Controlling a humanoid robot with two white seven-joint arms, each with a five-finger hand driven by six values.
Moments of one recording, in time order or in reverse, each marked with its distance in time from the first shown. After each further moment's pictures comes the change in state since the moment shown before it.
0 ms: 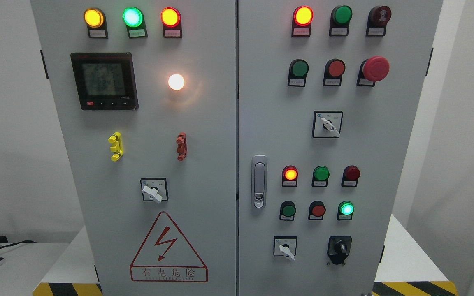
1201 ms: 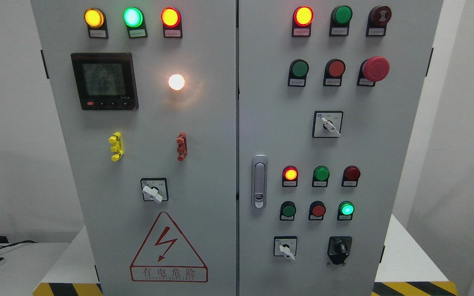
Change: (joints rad) left arm 0.000 0.000 0.000 0.000 0.000 0.000 0.000; right arm 0.073 0.000 -0.053 -0.008 0.001 -0.157 -0.029
